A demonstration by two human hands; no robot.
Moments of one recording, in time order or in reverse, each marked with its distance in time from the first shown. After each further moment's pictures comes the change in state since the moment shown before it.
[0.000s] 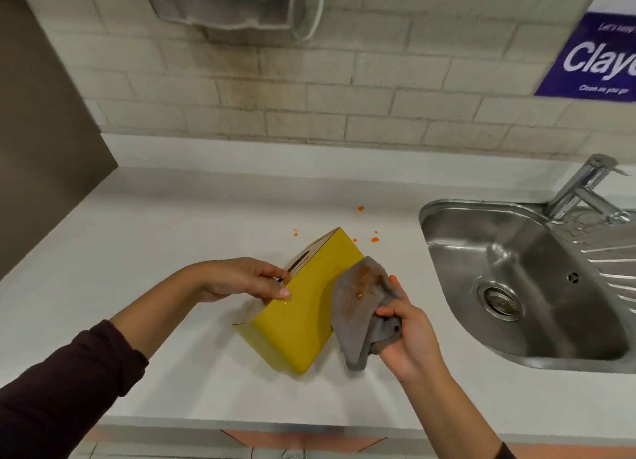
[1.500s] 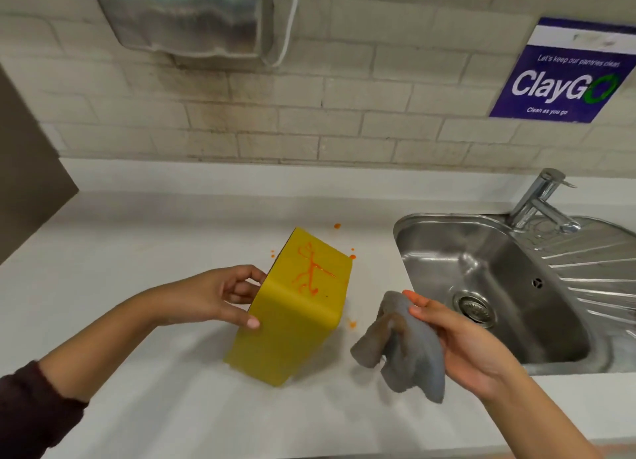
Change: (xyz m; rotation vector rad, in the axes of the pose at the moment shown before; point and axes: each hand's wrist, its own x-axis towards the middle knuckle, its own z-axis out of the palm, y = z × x) left_hand -0.026 0.027 -0.004 -0.082 -0.007 0.242; right_hand -0.040 -0.090 -0.007 -0.422 0.074 0.109
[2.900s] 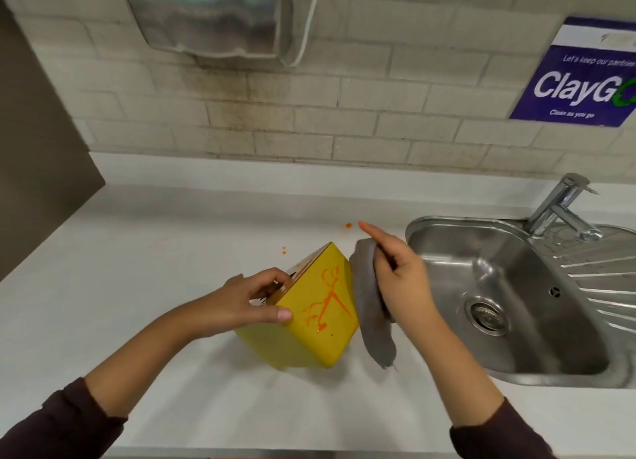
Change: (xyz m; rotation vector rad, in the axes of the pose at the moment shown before) left_hand 0.000 -0.003 0.037 0.200 0.200 0.144; right_hand 0.054 0.001 0.070 -0.841 0.221 -0.867
